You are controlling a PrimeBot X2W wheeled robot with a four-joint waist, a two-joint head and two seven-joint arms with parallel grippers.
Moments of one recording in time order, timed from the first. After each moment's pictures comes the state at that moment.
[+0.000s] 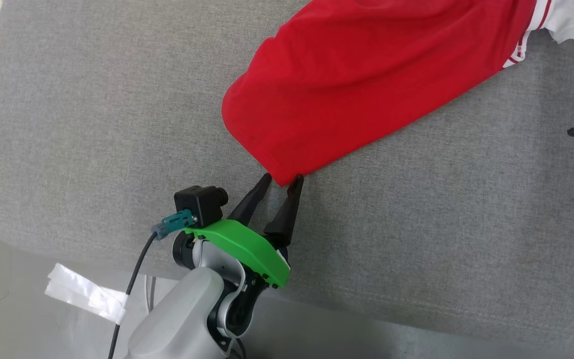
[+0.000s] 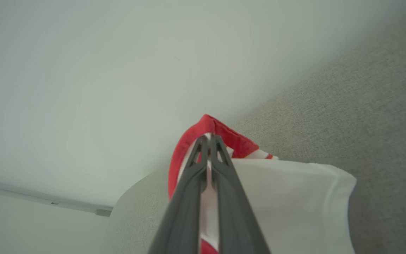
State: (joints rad) left arm -0.42 0.03 -0.74 0.29 -0.94 0.05 -0.17; right arm -0.89 -0.25 -0.10 0.40 0.78 -0.12 0.32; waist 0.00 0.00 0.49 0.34
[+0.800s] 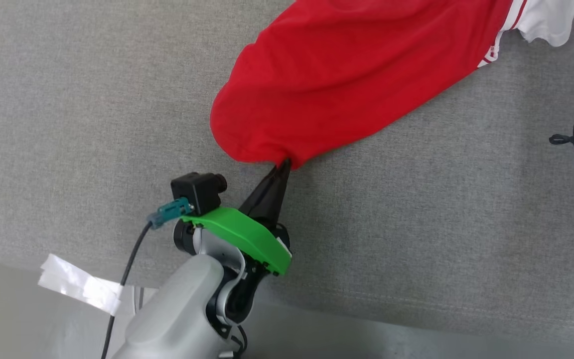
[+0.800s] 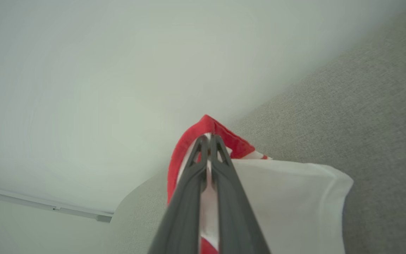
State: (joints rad) left arm -0.46 0.04 -0.74 0.27 -0.96 0.03 -0.18; right arm -0.90 -0.22 -0.09 0.46 0.79 -0.08 0.27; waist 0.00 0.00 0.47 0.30
